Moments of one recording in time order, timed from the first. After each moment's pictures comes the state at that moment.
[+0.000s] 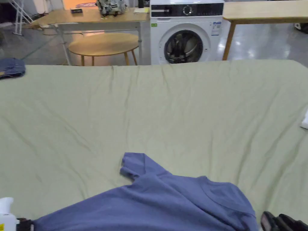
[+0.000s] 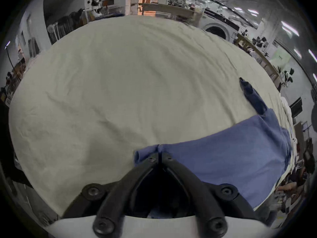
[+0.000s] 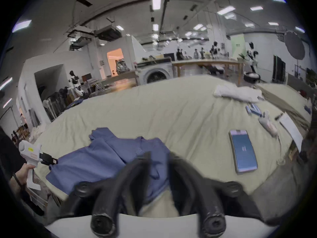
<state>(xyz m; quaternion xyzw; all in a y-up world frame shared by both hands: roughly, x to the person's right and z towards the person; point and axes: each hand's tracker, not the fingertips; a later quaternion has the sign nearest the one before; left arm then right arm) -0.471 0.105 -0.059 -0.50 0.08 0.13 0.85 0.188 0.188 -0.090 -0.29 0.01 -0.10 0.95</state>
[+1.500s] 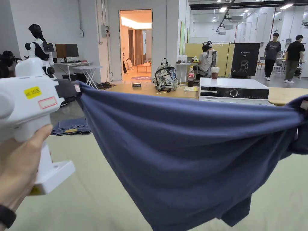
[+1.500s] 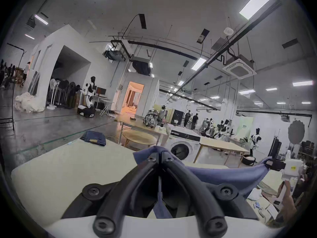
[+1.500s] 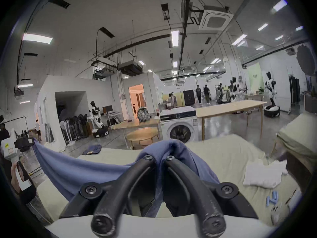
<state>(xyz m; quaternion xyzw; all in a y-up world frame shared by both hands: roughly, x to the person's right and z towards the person) -0.490 0.384 -0.136 0.00 0.02 0.15 0.99 0.138 0.479 -0.301 -0.07 0.11 -0.09 0.99</state>
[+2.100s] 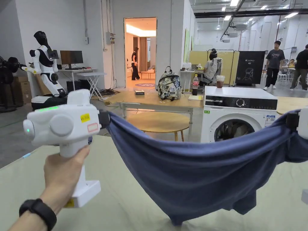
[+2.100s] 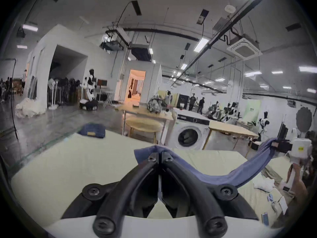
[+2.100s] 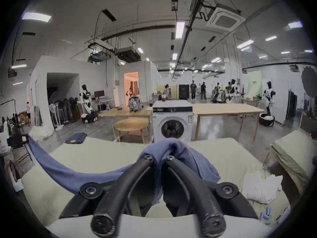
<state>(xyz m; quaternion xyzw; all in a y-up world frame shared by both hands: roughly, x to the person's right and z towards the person) -0.480 0.338 -0.246 -0.11 0.03 0.13 0.98 0.099 0.436 -0.441 -0.14 0.09 -0.02 0.99</state>
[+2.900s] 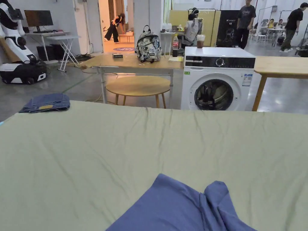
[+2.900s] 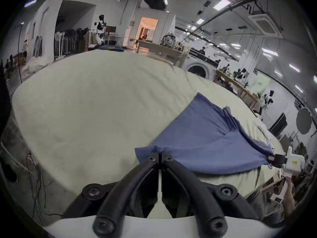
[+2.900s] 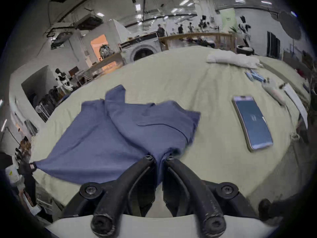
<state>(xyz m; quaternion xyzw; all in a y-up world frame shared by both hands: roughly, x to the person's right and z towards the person) -0.434 0.096 0.068 -0.33 0.05 0.18 0.93 0.192 0.143 -0.101 -0.36 -0.01 -0.13 0.92</state>
